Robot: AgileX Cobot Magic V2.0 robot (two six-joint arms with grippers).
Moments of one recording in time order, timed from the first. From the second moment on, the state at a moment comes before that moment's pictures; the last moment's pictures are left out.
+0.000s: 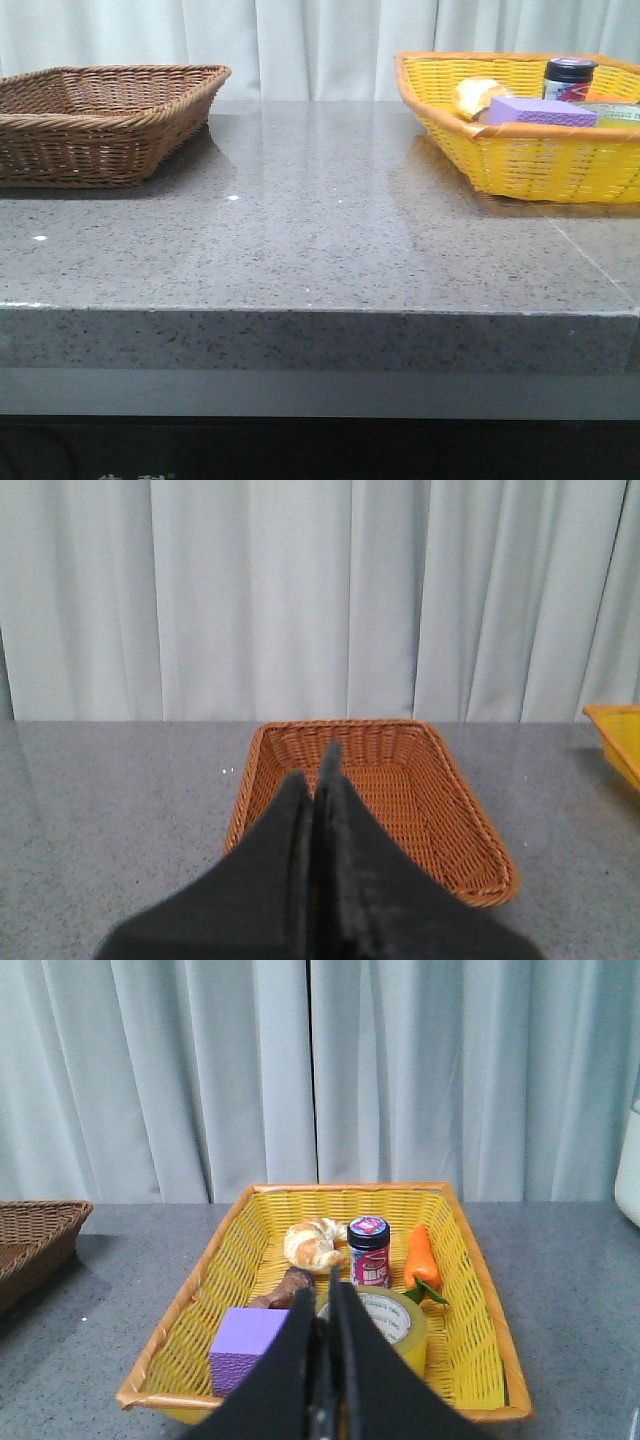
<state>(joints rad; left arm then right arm) -0.04 0.31 -0.74 -0.06 0.52 0.08 0.02 0.21 -0.61 0.07 0.44 0.04</state>
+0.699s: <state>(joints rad) -0.04 0.69 -0.87 -0.10 0.68 0.08 0.02 0.63 -0.74 0.07 0.61 0.04</state>
